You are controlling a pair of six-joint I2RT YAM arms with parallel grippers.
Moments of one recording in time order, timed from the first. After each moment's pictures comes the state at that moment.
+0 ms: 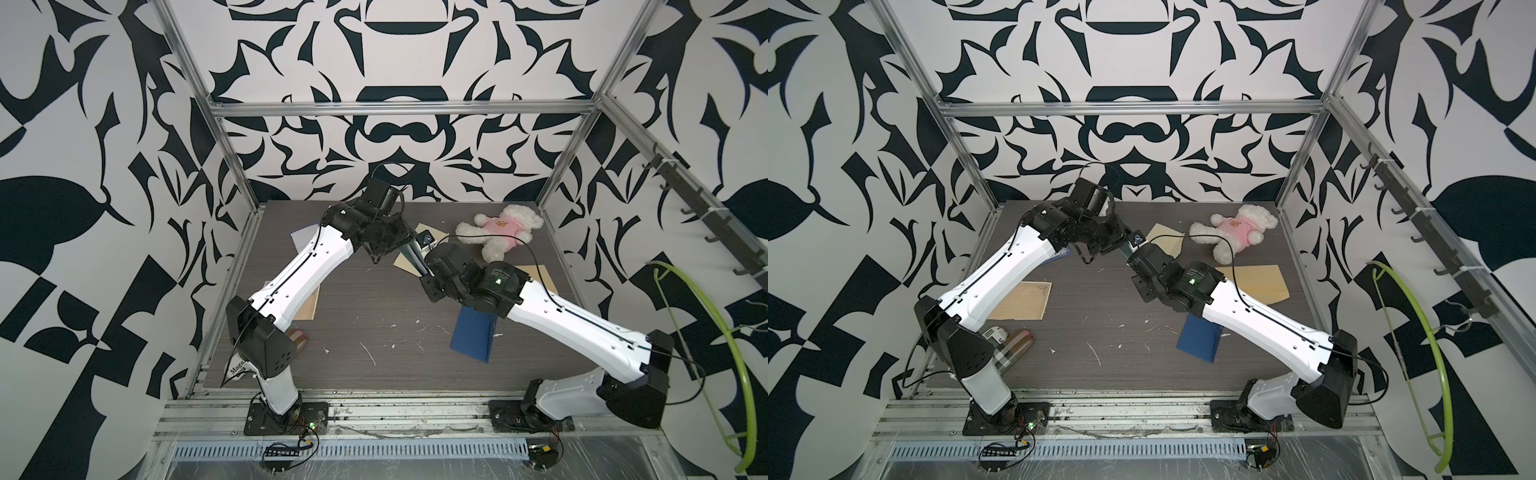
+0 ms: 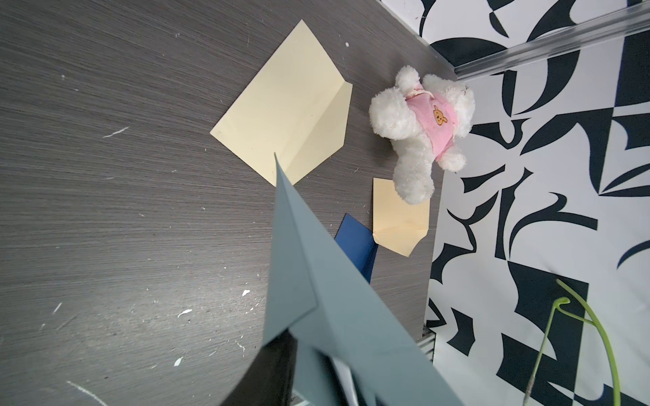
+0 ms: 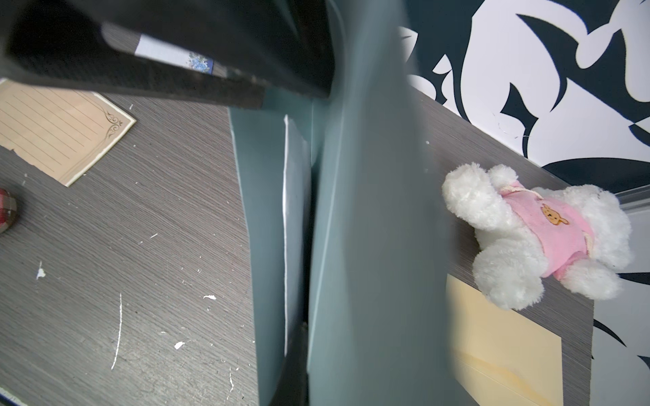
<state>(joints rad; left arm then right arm) -0.67 1.75 1.88 -0.98 0.17 -0.95 0.93 1.38 1.37 -0.85 0.41 0.22</state>
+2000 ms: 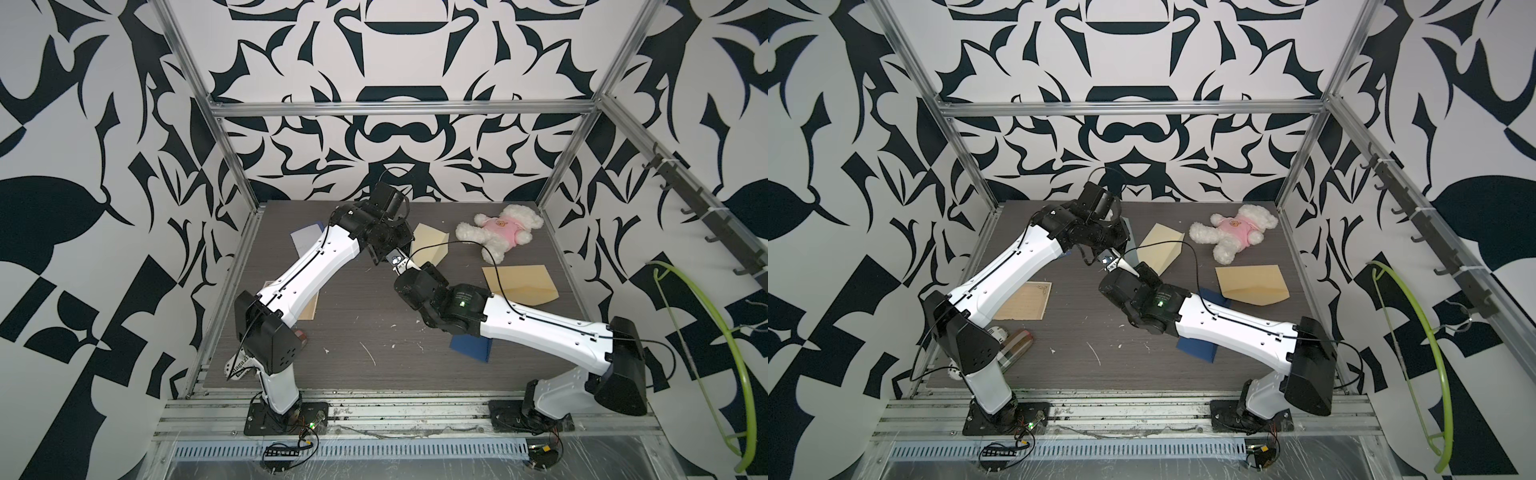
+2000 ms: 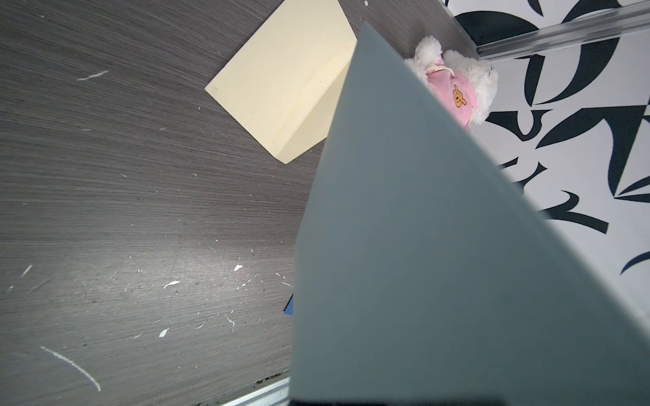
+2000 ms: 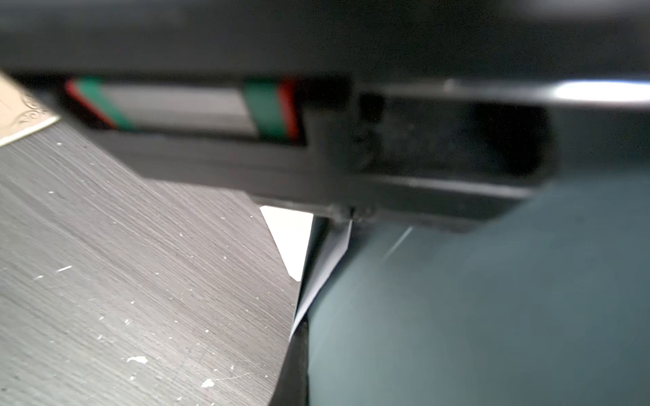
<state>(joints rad) -0.69 1.78 1.88 -1.01 0.21 -1.03 1.07 1.46 1.25 -0.55 0.72 0.03</state>
